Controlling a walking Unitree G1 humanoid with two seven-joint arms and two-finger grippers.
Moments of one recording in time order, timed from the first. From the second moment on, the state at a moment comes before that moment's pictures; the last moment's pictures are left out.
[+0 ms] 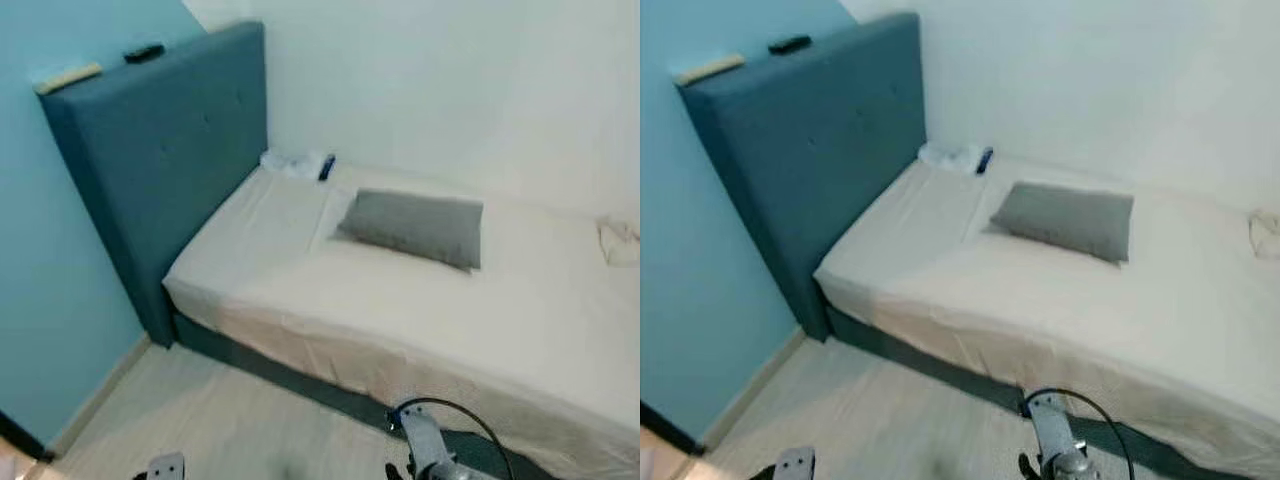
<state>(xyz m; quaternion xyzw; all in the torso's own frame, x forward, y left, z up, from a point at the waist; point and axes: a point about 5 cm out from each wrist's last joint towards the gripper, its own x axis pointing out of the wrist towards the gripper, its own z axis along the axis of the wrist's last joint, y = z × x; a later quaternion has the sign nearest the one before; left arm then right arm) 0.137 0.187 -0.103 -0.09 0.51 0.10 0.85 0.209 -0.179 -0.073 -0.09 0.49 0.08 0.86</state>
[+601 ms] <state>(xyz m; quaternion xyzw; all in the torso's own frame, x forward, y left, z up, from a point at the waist) 0.120 0.185 -0.109 -0.10 0.53 0.10 0.83 0.219 -0.174 -0.068 -0.10 0.47 0.09 0.87</state>
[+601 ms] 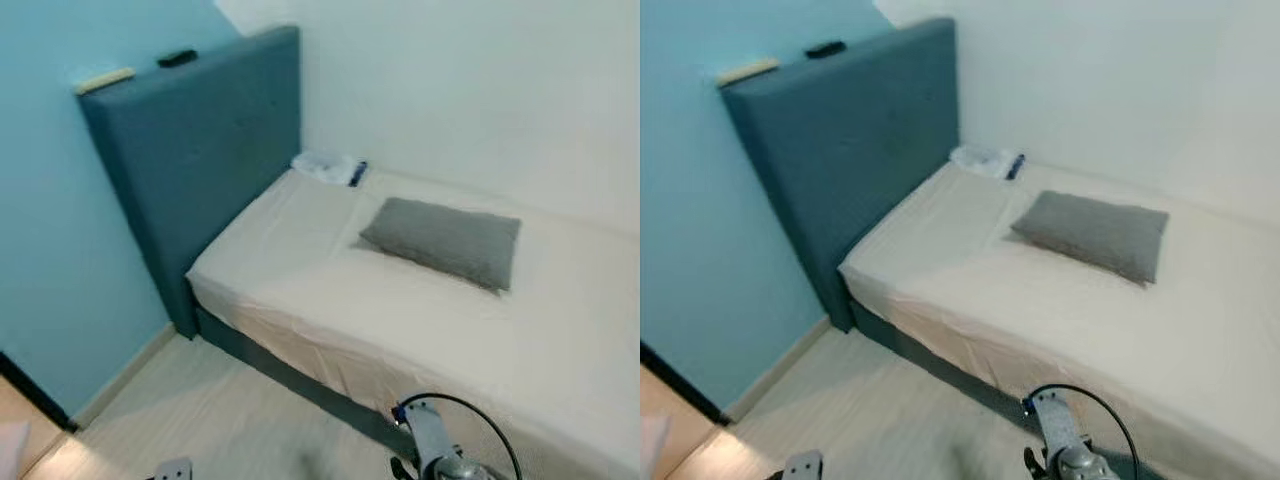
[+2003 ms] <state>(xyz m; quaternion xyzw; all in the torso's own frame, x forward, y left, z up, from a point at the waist) 0.130 0.184 -0.106 -0.09 0.52 0.10 0.84 0.214 -0.179 -0.070 -0.10 0.48 0.08 0.87</state>
